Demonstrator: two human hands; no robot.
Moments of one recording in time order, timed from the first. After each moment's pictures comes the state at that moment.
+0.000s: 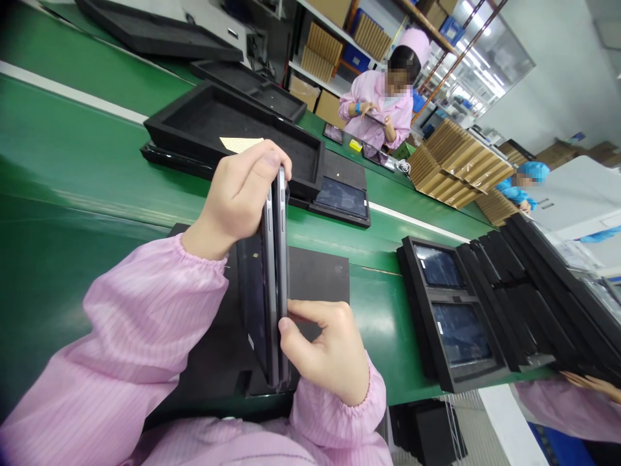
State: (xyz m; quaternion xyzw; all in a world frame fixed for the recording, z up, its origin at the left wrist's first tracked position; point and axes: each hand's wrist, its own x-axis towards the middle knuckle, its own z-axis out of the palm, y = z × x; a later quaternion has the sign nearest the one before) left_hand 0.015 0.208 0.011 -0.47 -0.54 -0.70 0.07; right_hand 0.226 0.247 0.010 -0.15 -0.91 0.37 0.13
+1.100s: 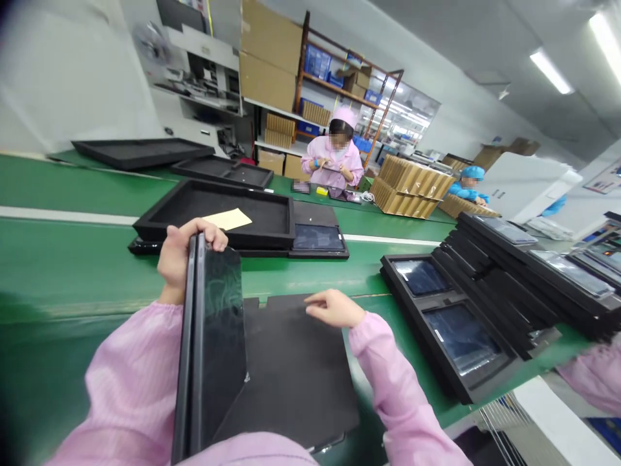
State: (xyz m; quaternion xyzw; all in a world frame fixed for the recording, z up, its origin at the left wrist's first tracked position) left_hand -0.030 0.200 -0.002 -0.39 -0.42 -0.82 -0.05; right_hand 0.197 0.370 -0.050 -0.17 -0.92 0.36 -0.03
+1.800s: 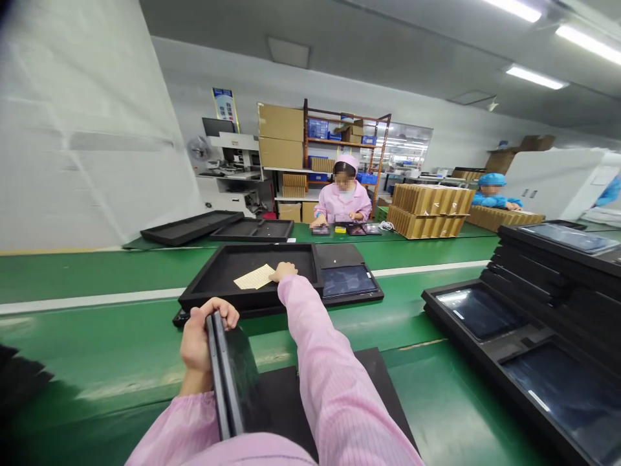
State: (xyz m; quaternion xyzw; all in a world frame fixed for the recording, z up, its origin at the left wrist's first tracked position) left_hand -0.064 0.179 -0.030 -0.28 -0.49 -0.82 -0.03; right_hand -0.150 0.389 -0.056 -0.32 -0.91 0.27 0.05
